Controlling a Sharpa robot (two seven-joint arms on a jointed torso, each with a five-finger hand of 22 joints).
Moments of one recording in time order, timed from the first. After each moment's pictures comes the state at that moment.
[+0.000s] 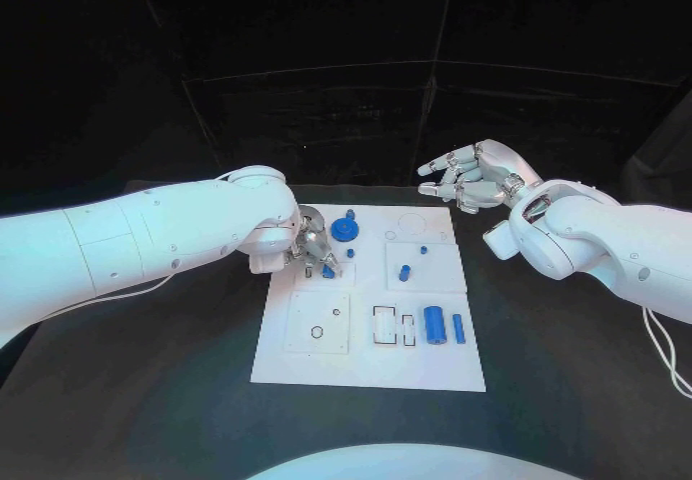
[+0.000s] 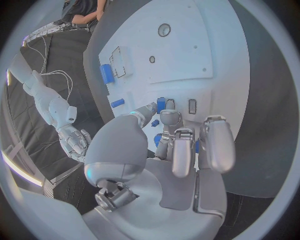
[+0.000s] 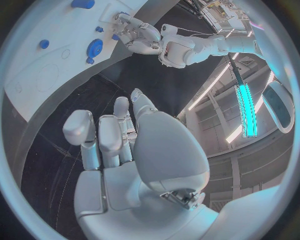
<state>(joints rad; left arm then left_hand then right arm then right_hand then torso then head) 1.41 -0.53 -0.20 1.29 -0.85 0.24 -0.62 1.14 -0.03 0.47 0.04 0.12 0.86 0.06 0.68 0.50 1.25 -0.01 1.01 0.94 1.47 -0.08 1.56 1.31 0.08 1.46 0.03 1.34 1.22 1.23 -0.90 0.01 1.51 -0.74 -0.39 0.19 1.44 -0.03 0.01 0.13 0.20 0.96 0.14 0.13 0.07 1.17 0.05 0.75 0.79 1.46 -0.02 1.19 1.08 0.09 1.25 0.09 1.28 1.06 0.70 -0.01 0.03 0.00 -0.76</state>
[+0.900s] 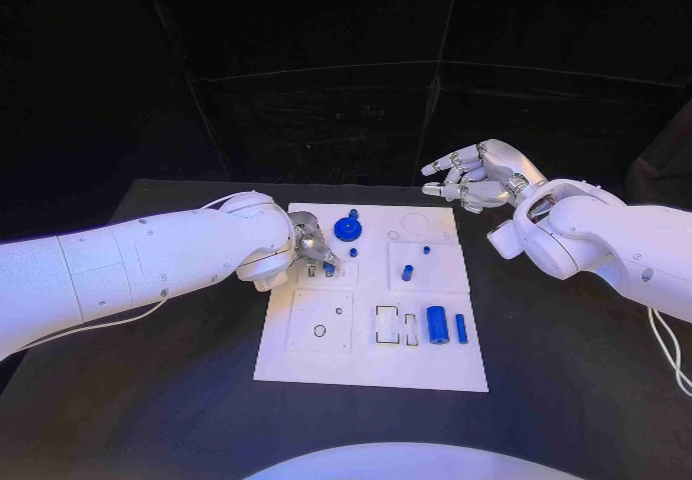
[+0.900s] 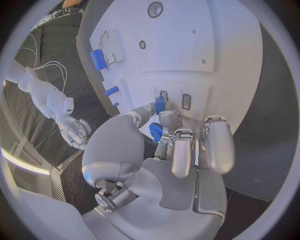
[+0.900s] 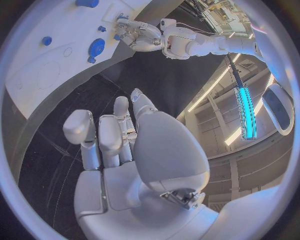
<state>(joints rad) 1.35 -0.59 -0.20 1.37 -0.92 -0.05 -0.60 1.08 -0.07 0.58 0.02 0.12 0.85 0.06 0.72 0.53 1.27 -0.02 1.03 0.94 1.47 -0.08 1.56 1.31 0.08 1.46 0.03 1.35 1.25 1.23 -0.90 0.01 1.50 -0.77 -0.39 0.20 1.44 -0.03 0.01 0.13 0.21 0.96 0.14 0.13 0.07 1.17 0.05 0.74 0.78 1.46 -0.02 1.18 1.07 0.09 1.24 0.09 1.28 1.05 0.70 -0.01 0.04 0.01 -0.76</state>
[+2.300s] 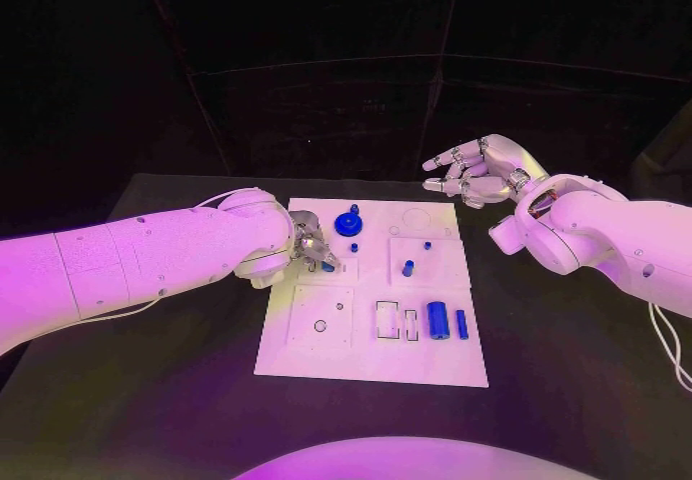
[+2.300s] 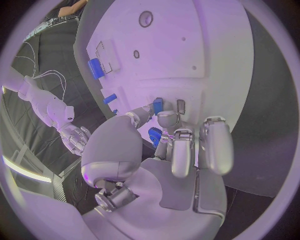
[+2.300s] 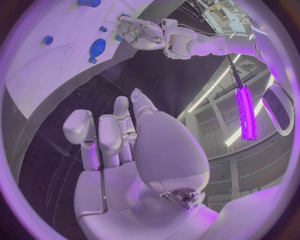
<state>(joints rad) 1.34 -0.61 -0.20 1.39 -0.97 0.00 -0.60 1.05 -0.08 0.61 0.02 0.12 0.86 0.04 0.77 0.55 1.28 -0.03 1.03 0.92 1.47 -0.09 1.56 1.31 0.08 1.46 0.02 1.36 1.27 1.23 -0.89 0.01 1.49 -0.77 -0.39 0.20 1.44 -0.03 0.01 0.13 0.21 0.96 0.14 0.13 0.07 1.16 0.05 0.74 0.77 1.46 -0.02 1.18 1.07 0.09 1.24 0.09 1.28 1.05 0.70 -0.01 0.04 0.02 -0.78</state>
